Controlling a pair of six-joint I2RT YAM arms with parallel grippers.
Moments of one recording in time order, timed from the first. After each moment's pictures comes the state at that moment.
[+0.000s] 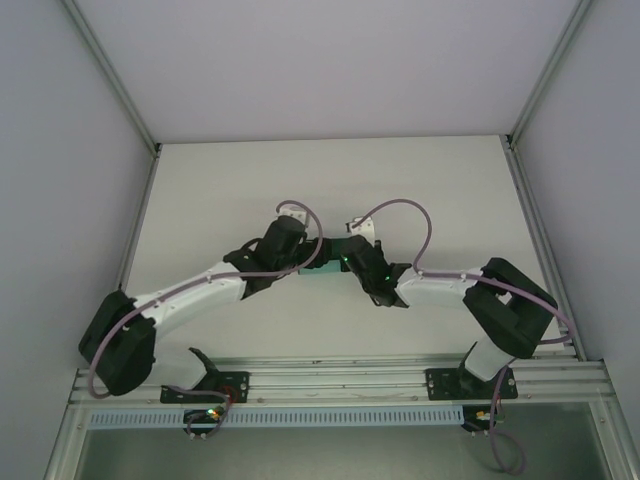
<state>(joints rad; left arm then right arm) -0.84 1.33 0.84 -0.18 -0.15 -0.55 0.82 1.61 0.75 0.23 0.57 0.45</state>
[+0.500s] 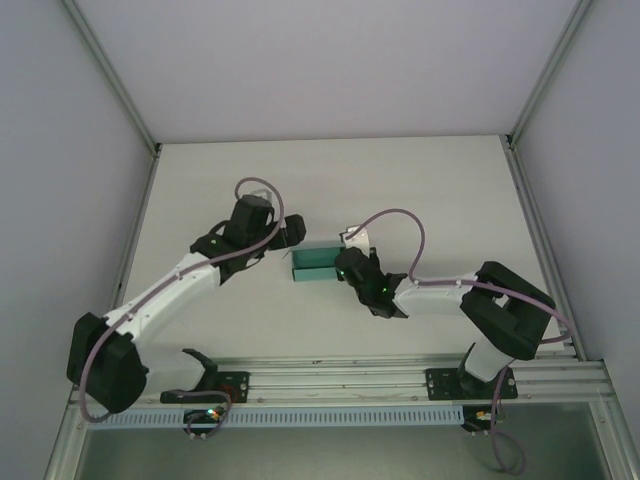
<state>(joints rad) -0.61 1.29 0.93 -0.40 -0.07 -0.67 0.90 1.61 0.69 0.31 0.64 0.40</state>
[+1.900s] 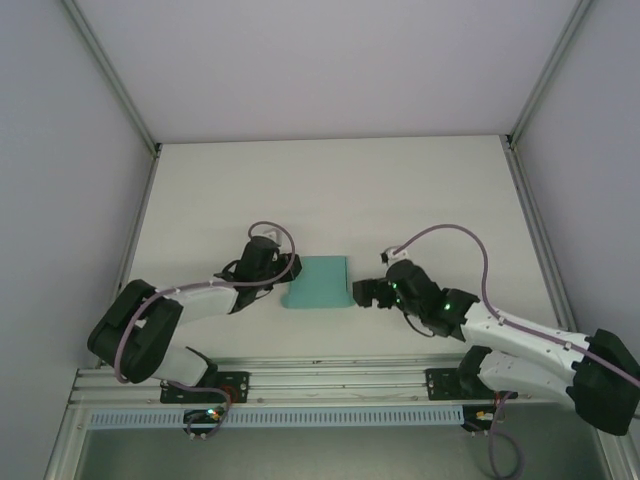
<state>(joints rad) -0.63 1.44 0.48 0.28 0.06 -0.73 0.77 1.02 0.49 -0.18 0.15 0.63</state>
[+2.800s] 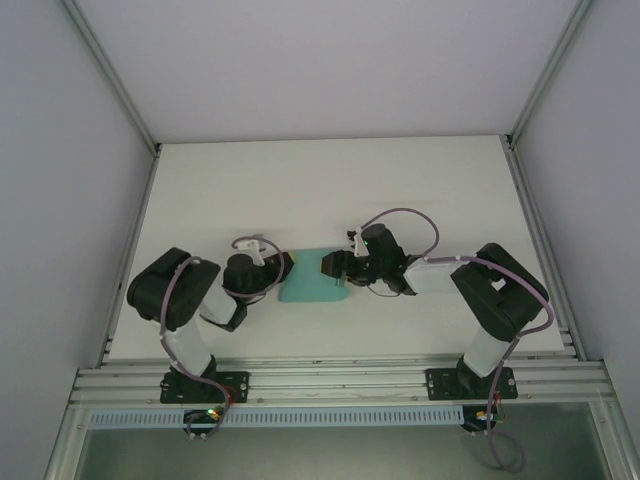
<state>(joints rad) -0.49 1.80 0.25 1.21 0.26 -0.87 0.60 1.70 0.70 0.36 -0.48 0.88</state>
